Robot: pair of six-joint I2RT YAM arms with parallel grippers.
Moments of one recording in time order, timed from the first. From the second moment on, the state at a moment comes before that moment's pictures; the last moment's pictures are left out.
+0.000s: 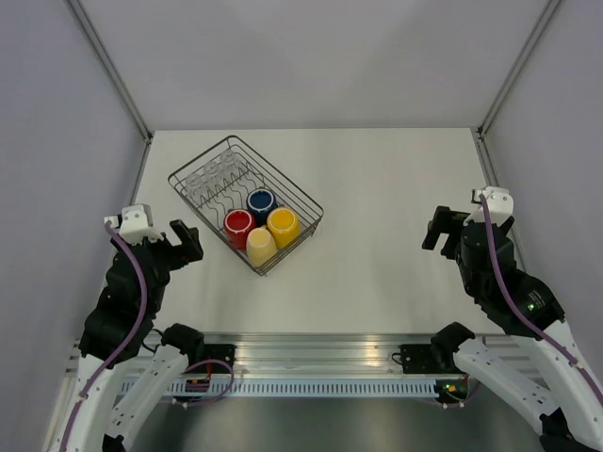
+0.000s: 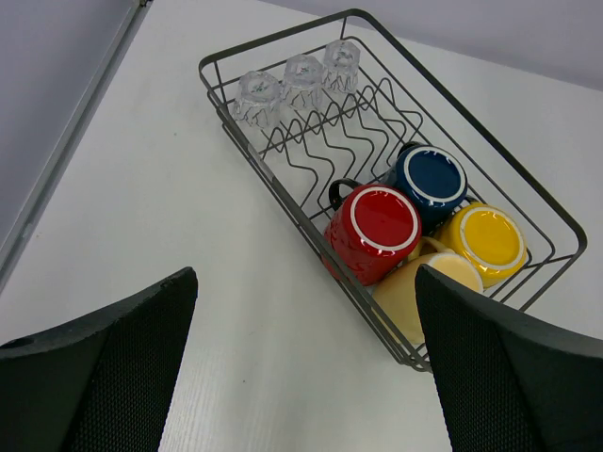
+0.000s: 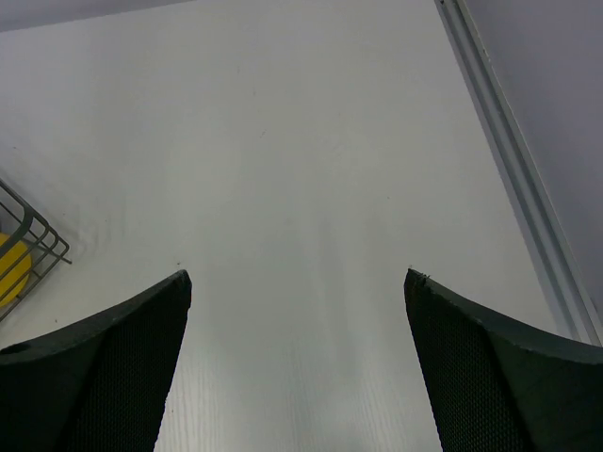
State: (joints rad) left arm -0.37 0.42 0.88 -0.73 -0.44 -0.31; right arm 0.55 0.62 1.00 -0.82 0.63 0.36
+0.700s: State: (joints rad) left arm -0.37 0.86 1.13 -0.76 -0.46 -0.49; right arm 0.55 0.63 1.00 -0.75 0.51 0.35
